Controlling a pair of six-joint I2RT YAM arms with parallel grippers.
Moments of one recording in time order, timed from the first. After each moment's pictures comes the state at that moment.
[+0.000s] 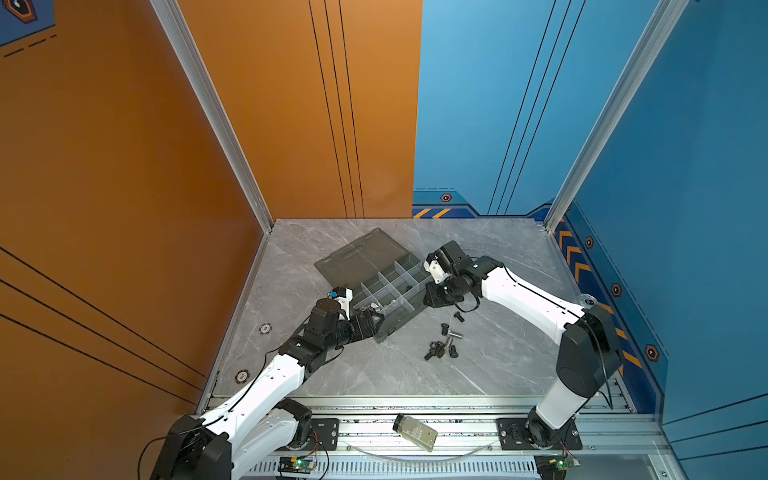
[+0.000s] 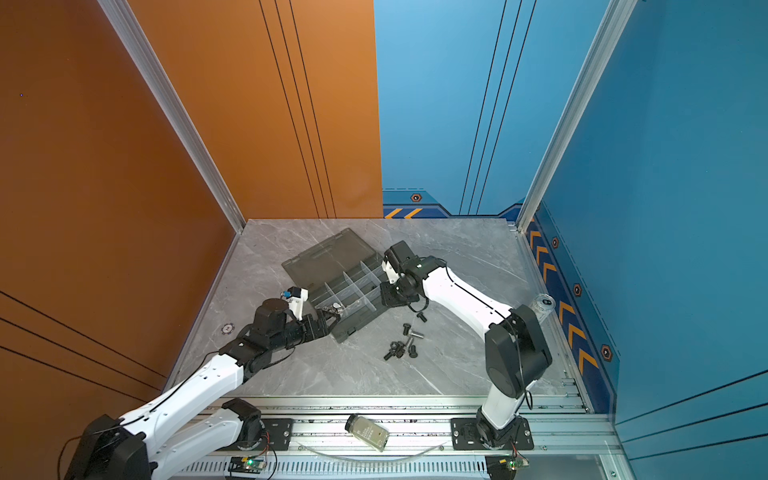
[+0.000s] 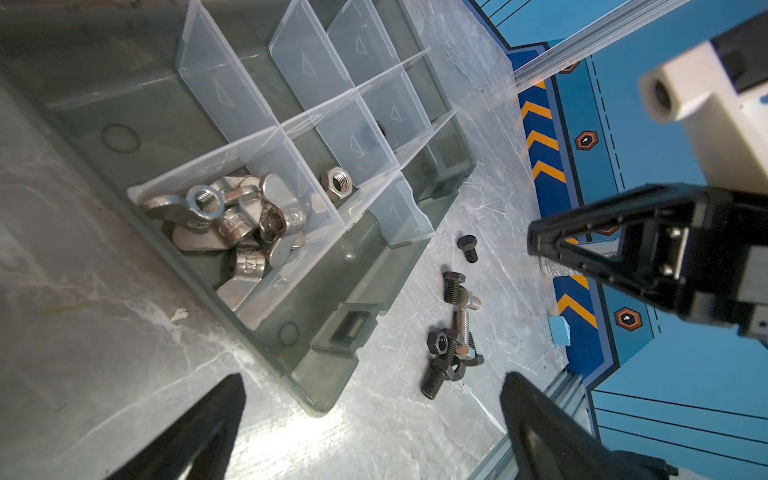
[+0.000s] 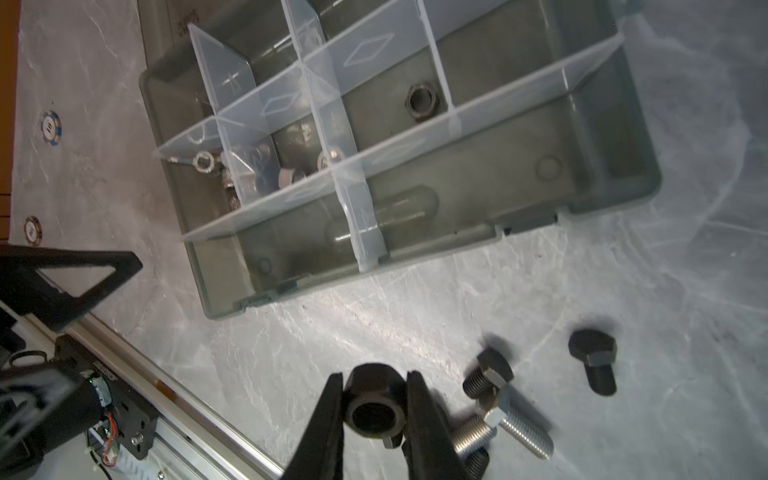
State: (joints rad) left arm -0.43 0.97 0.45 -0.08 0.30 -0.75; right arm 0.60 1.74 1.44 -0.80 -0.22 0.35
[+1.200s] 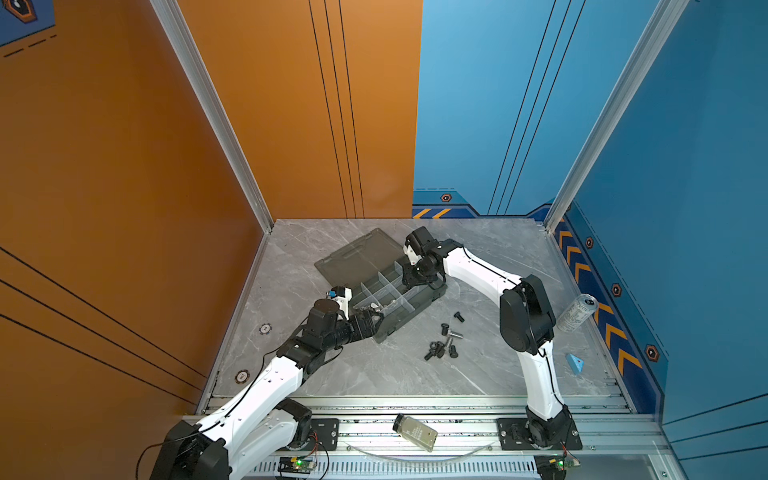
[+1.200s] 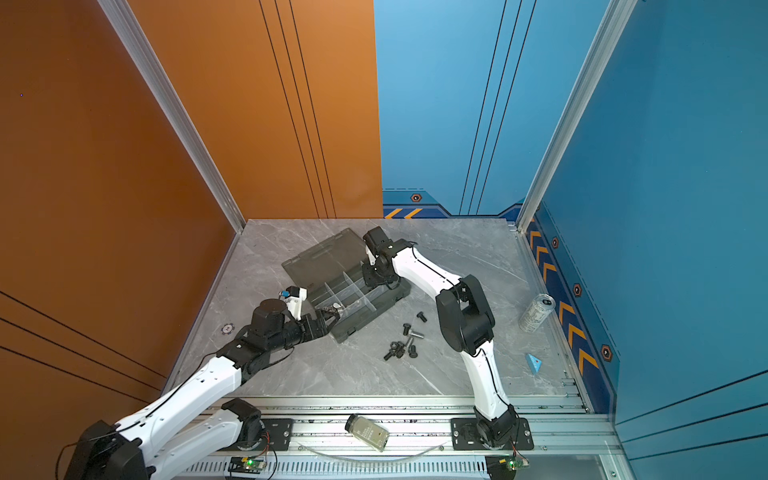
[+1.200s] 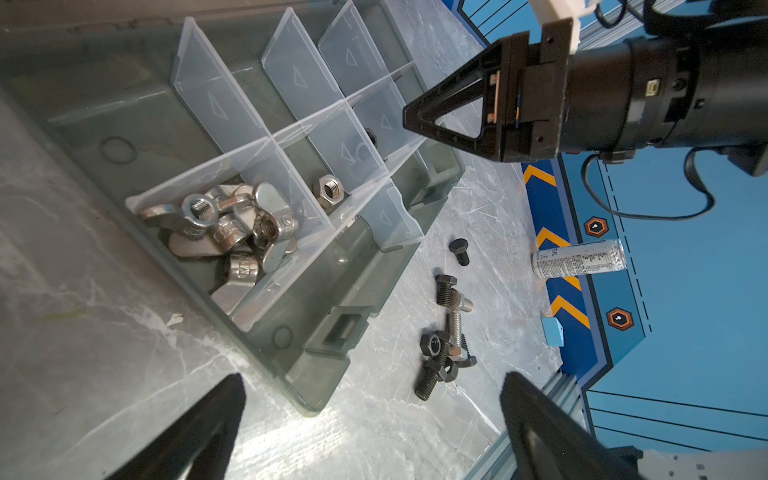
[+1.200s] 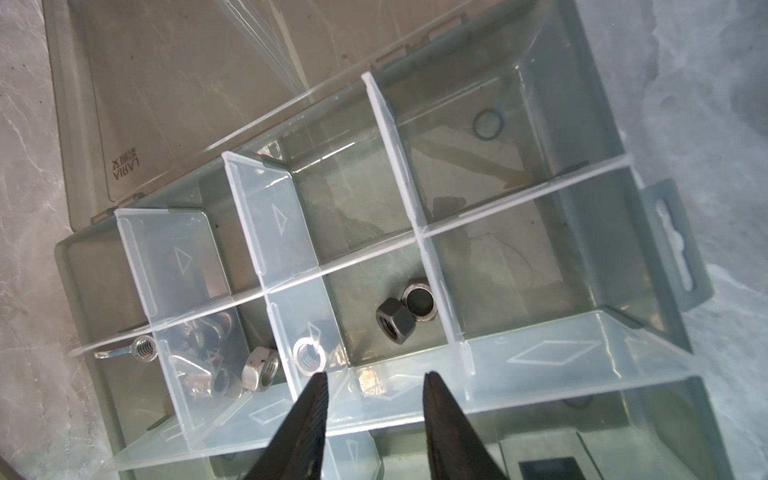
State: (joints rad) left arm -0.43 0.95 0.45 -0.08 0.30 -0.75; right arm 0.61 2.15 1.84 -0.80 -0.13 0.34
